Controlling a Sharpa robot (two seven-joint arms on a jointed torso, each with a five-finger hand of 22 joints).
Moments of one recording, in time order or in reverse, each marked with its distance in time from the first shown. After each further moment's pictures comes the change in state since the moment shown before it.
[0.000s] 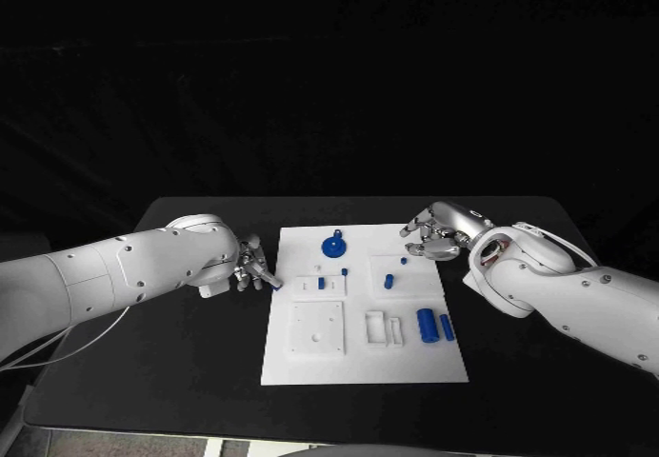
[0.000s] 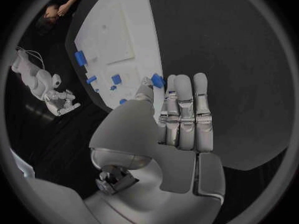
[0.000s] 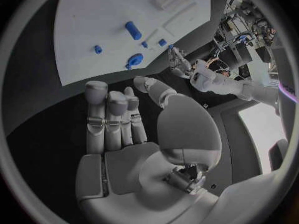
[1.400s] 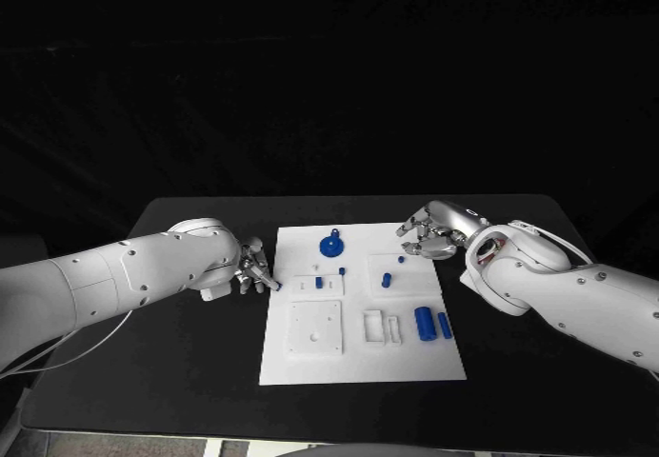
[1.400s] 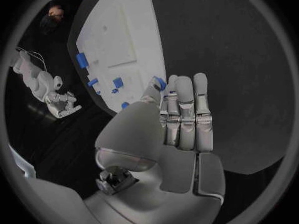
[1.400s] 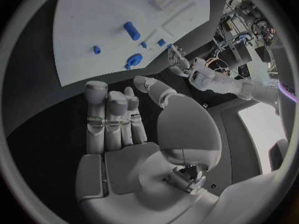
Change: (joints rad) left arm -0.021 0.023 0.004 -0.028 0.000 0.007 0.037; left_hand 0.111 0.077 0.019 -0.064 0.068 0.041 -0.007 0.000 0.000 0.012 -0.012 -0.032 -0.002 -0.004 -0.004 0.047 0.008 0.000 0.000 0.000 0.012 0.000; right arm -0.001 0.000 0.000 0.003 0.001 0.002 0.000; right_hand 0.000 0.000 0.000 0.000 0.000 0.000 0.000 0.000 0.000 0.000 0.000 0.000 0.000 0.000 0.000 0.000 0.000 -0.001 0.000 0.000 0.000 0.000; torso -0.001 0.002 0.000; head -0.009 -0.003
